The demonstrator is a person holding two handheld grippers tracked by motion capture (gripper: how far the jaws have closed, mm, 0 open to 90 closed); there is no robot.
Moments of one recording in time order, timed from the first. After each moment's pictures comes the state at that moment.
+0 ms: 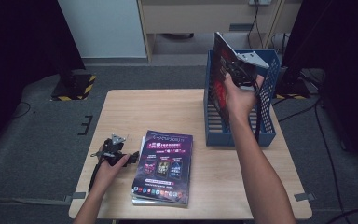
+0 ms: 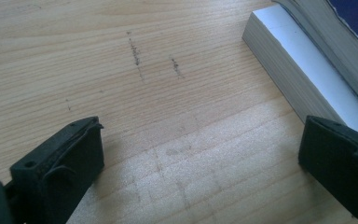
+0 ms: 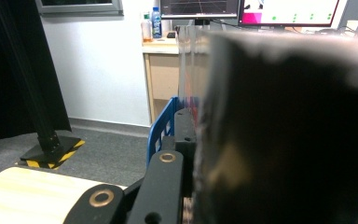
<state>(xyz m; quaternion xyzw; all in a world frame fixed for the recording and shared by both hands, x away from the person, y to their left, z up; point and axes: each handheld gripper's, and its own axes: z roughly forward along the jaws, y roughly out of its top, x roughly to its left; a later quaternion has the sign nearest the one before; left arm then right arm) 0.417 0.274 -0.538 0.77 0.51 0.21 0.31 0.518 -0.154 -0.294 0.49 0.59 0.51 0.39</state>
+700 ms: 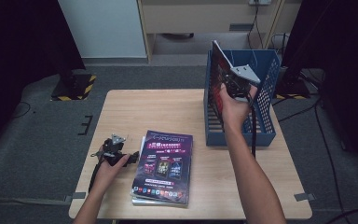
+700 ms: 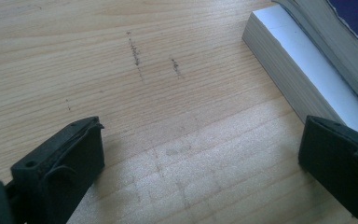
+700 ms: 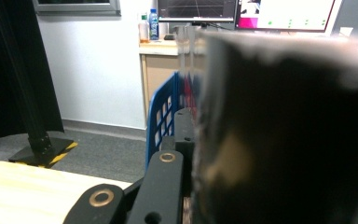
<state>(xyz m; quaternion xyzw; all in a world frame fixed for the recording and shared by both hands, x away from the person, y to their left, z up) 0.417 0.274 -0.537 0.77 0.51 0.21 0.31 0.516 -0.146 -0.336 0.48 0.59 0.51 0.41</state>
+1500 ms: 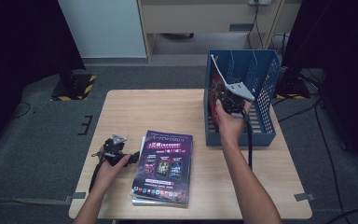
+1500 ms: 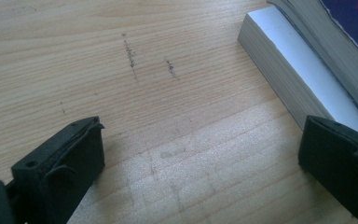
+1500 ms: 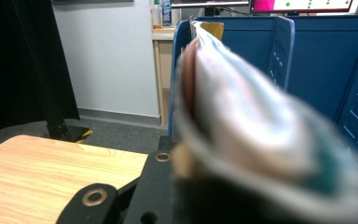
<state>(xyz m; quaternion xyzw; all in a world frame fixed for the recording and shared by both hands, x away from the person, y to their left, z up) 0.417 0.272 -0.538 0.77 0.51 0.21 0.31 0.498 -0.139 -0.382 0.48 0.60 0.52 0.38</state>
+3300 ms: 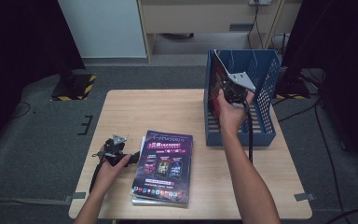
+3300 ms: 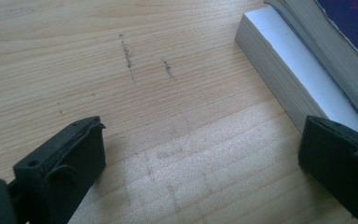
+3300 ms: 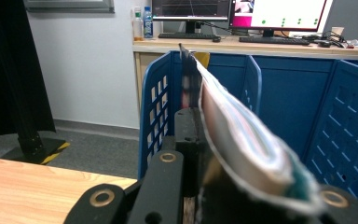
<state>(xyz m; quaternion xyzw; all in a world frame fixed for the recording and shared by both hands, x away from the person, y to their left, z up) 0.416 0.270 -0.537 0.77 0.51 0.21 0.31 0.518 -0.142 -0.361 0.48 0.58 0.50 0.42</state>
